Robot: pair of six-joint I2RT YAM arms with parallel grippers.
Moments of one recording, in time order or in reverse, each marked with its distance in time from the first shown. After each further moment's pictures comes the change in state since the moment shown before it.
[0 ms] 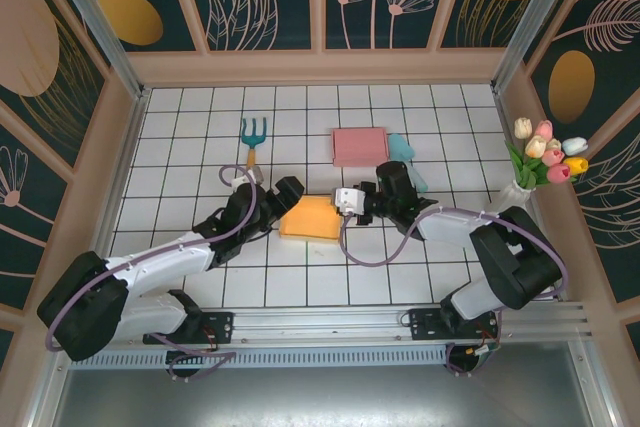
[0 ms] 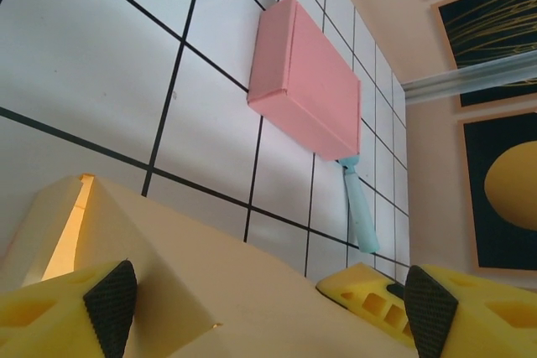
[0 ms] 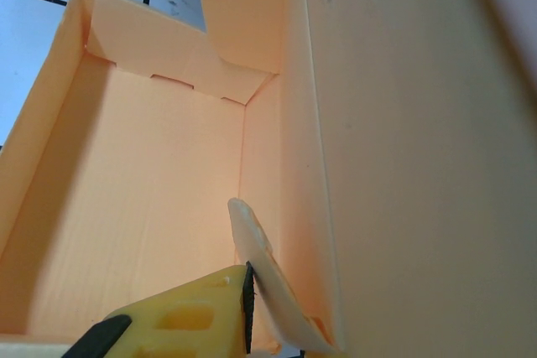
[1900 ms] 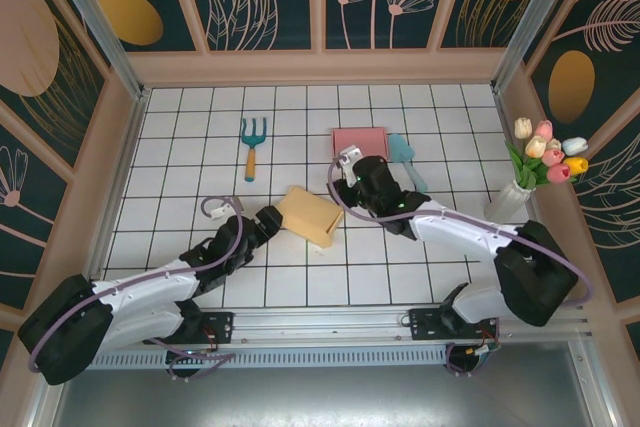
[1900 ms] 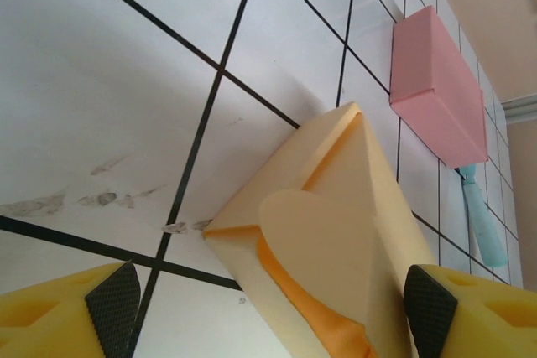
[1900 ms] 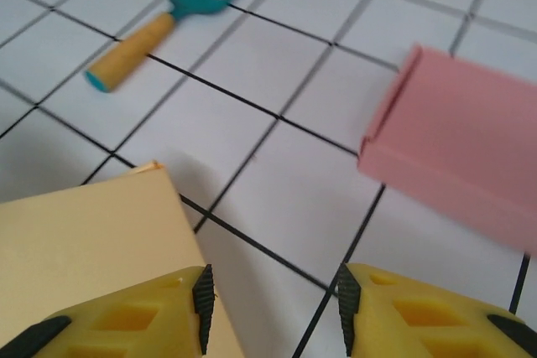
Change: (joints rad) left arm -0.029 -0.184 -0.290 -0.021 -0.171 0.012; right arm 0.200 -0.089 0.176 -0.267 0.665 1.094
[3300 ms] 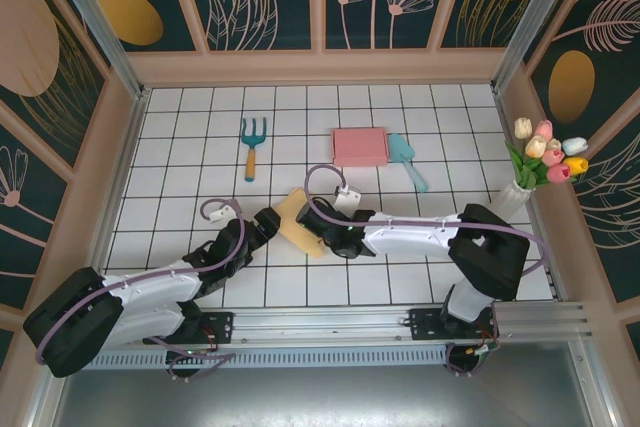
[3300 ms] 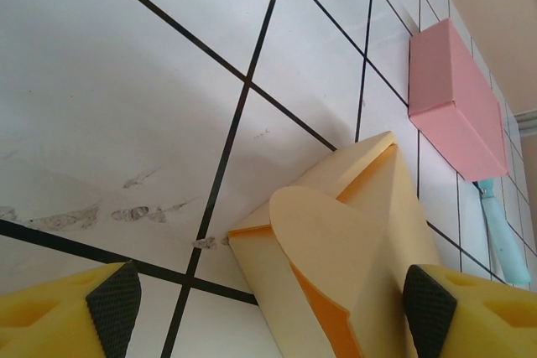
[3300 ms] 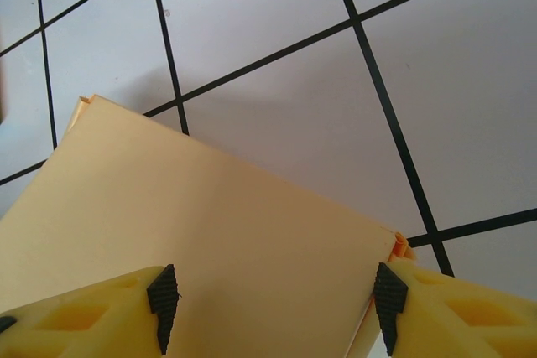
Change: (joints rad) left arm 0.000 0.055 -0.038 0.096 -0.036 0.007; right arm 0.333 0.233 0.154 -0.361 0.348 1.149
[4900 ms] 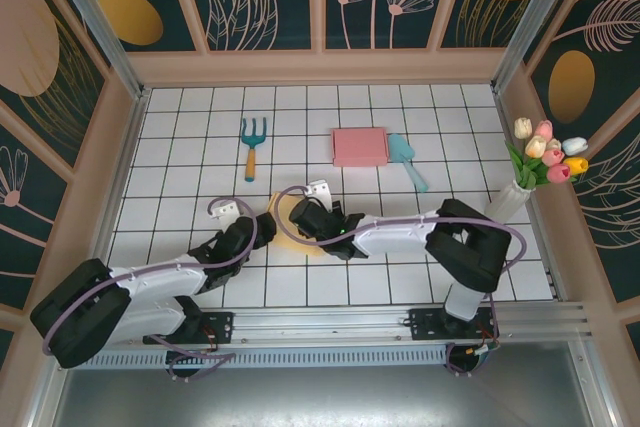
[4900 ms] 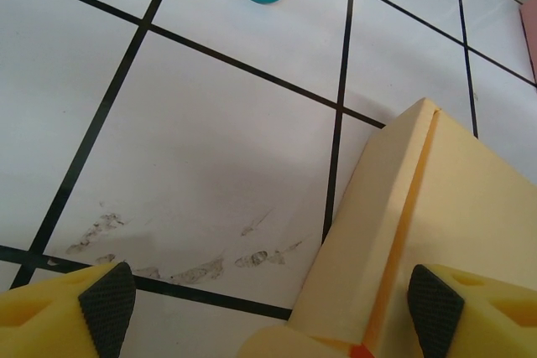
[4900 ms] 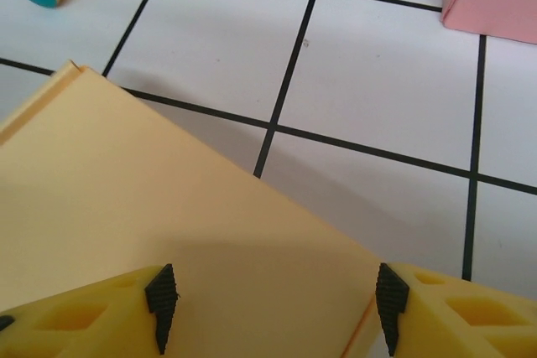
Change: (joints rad) left arm 0.000 0.070 0.052 -0.137 -0.154 0.247; right arm 0.001 0.076 -0.016 0.262 0.047 -0.720
